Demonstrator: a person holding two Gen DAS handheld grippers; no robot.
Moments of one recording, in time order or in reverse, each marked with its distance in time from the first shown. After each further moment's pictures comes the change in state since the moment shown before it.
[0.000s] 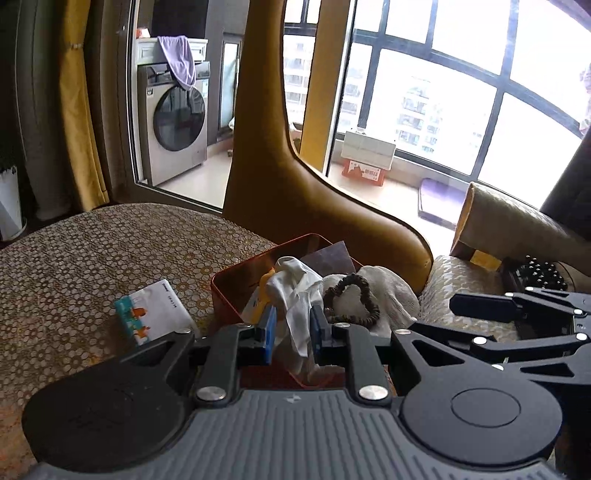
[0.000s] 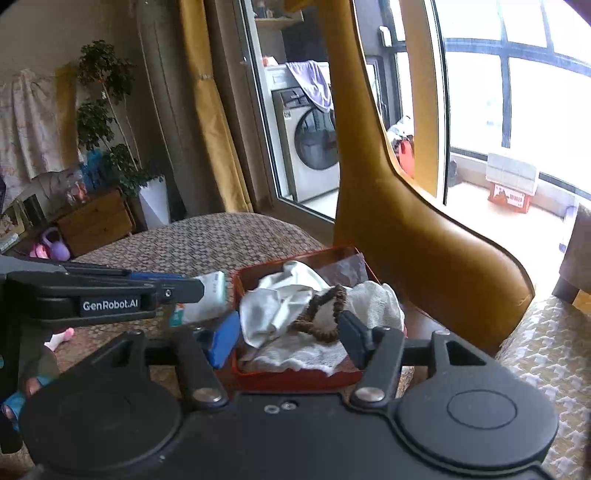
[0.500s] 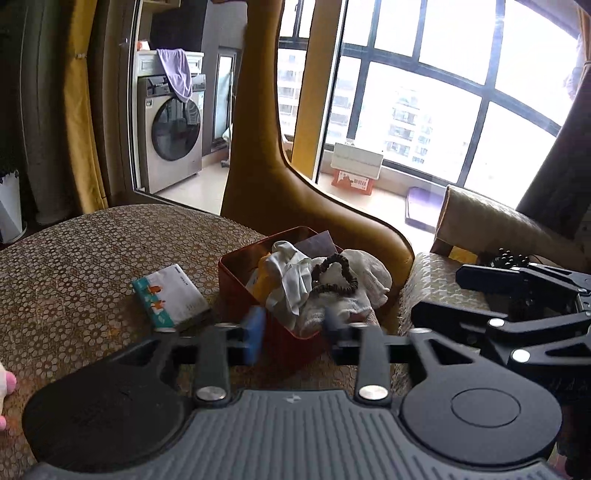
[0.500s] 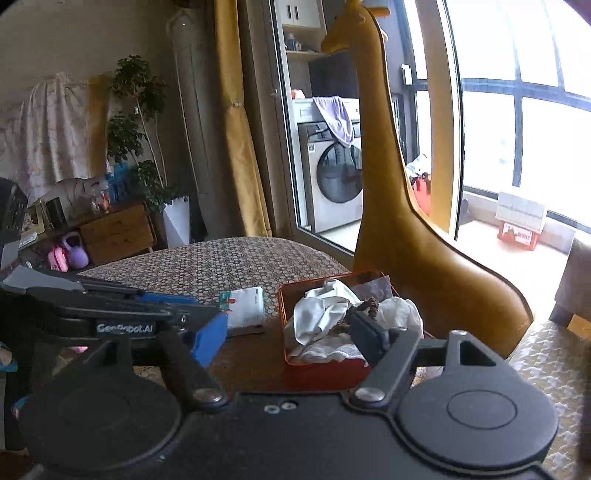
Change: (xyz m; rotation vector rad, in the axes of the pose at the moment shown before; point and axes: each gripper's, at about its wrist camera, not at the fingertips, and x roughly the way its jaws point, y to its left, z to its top) left arm -0.072 0.006 -0.039 0.004 -0.050 -0.030; right arm -0.058 0.045 -0.021 -0.068 -0.110 0.024
